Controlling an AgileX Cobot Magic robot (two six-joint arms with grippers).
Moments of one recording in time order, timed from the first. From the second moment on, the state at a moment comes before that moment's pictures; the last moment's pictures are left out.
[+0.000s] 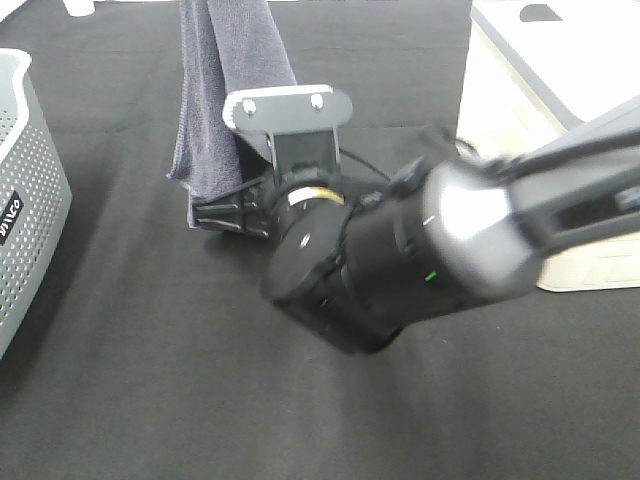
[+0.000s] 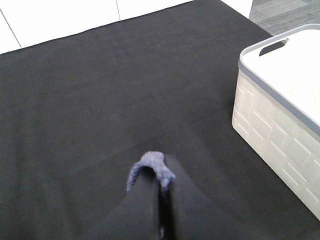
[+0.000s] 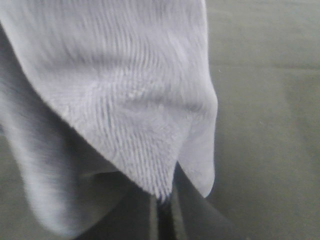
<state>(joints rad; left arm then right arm) -0.69 1.61 -1.75 0.37 0.72 -0.38 1.04 1.95 -1.01 1.28 -0.86 -0.78</state>
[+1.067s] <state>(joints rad) -0.32 1.61 -1.80 -0.22 0.74 -0.12 0.51 1.54 -1.36 0.12 0.92 -0.55</state>
